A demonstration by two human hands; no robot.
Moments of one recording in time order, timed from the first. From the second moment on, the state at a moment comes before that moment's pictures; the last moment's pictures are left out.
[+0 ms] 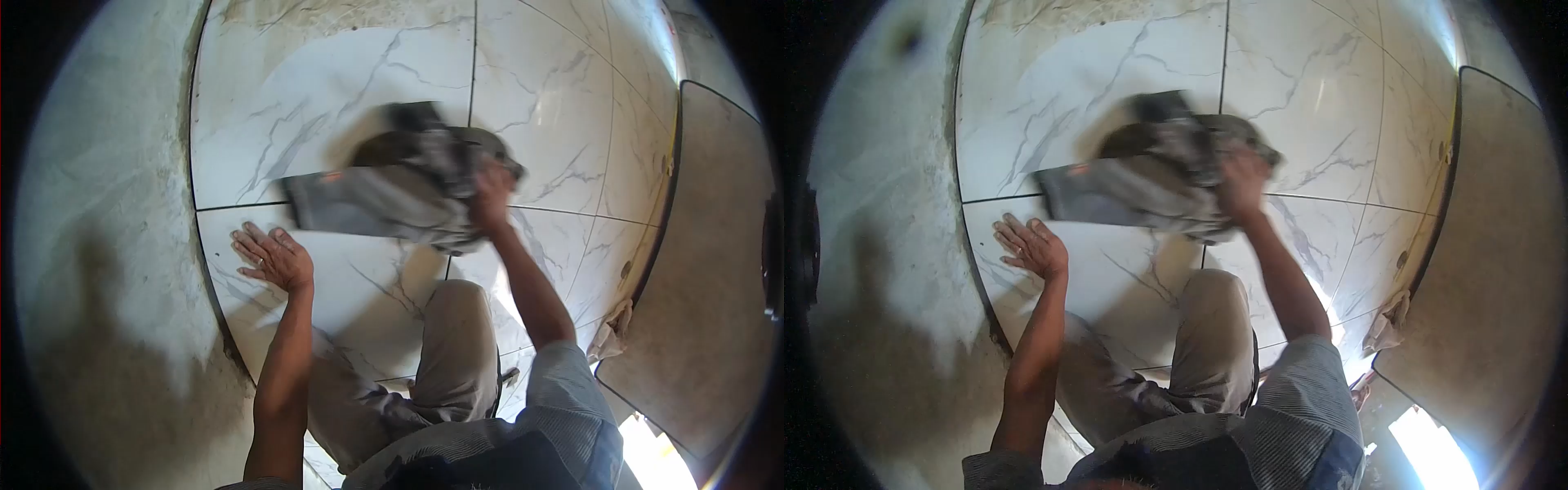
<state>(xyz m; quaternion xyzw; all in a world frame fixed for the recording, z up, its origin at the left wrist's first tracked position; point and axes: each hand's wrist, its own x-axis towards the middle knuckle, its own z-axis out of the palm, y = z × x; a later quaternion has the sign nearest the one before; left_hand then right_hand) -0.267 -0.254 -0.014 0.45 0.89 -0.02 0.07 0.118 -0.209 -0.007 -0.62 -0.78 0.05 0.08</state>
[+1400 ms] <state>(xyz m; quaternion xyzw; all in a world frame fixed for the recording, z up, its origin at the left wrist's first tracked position) -0.266 -0.253 -0.011 0.48 0.88 0.02 0.04 0.121 0.037 0.006 -0.75 -0.66 0.03 0.04</state>
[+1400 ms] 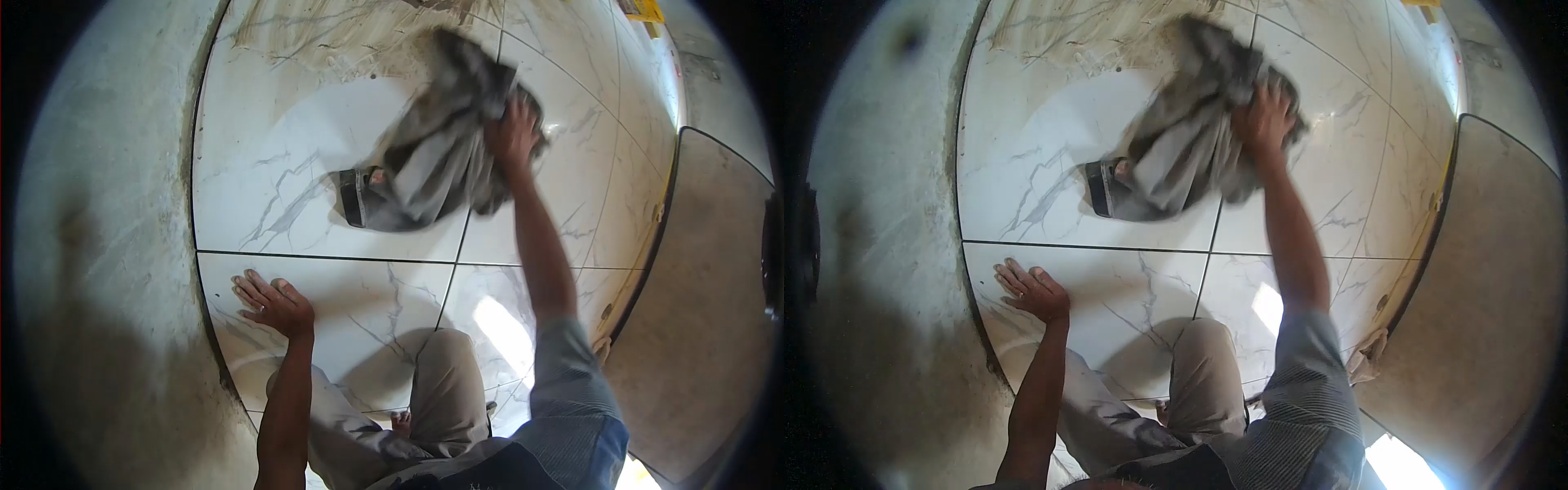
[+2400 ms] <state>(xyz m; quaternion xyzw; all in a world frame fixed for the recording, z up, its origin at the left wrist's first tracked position) -0.289 -0.268 -0.030 0.37 0.83 0.38 0.15 -0.174 -0.076 0.066 -0.37 -0.82 0.40 0.18</state>
